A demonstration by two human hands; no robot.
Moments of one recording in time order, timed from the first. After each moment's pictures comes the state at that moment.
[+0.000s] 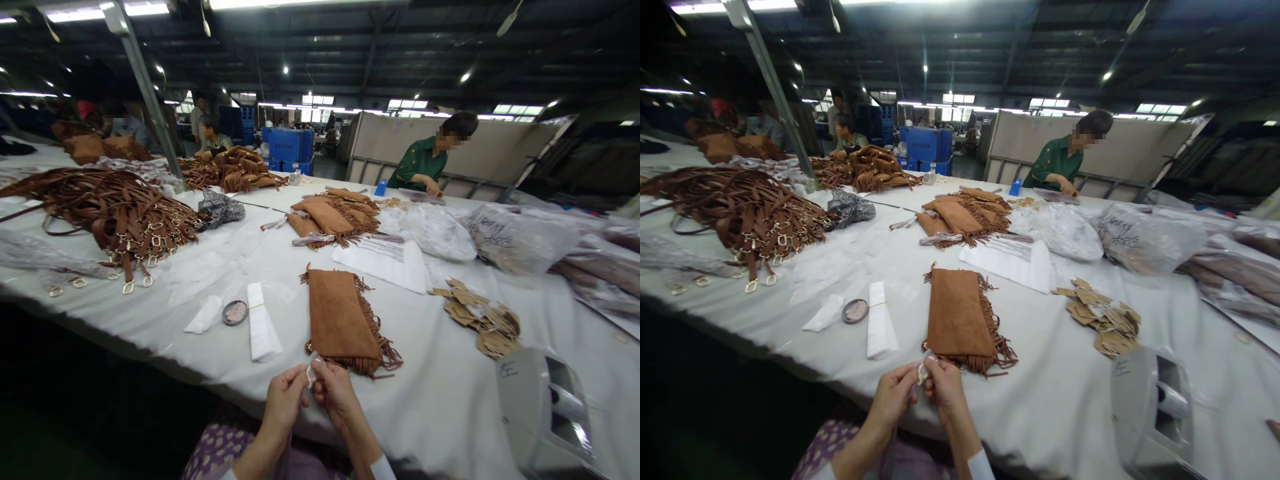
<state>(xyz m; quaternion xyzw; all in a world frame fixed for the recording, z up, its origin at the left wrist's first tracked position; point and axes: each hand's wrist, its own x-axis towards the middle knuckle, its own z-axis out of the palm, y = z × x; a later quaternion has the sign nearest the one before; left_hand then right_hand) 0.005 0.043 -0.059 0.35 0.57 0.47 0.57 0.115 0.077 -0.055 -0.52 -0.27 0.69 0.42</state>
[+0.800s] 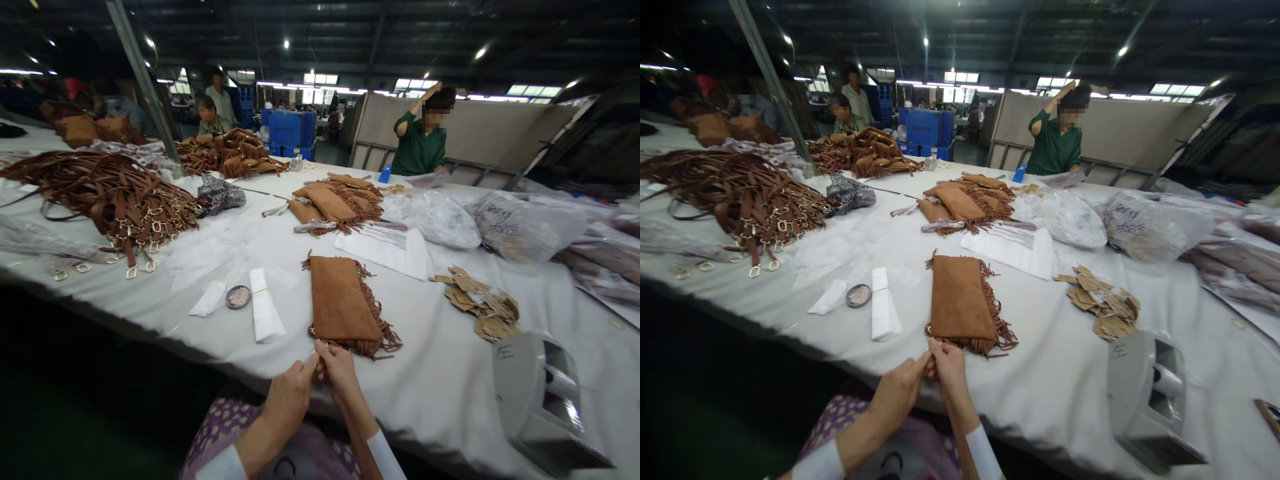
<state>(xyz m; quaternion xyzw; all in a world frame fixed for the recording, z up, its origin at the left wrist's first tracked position) -0.005 0.013 -0.038 0.73 0.62 0.16 0.24 0.113 0.070 -0.060 -0.55 -0.32 0.64 0.44</state>
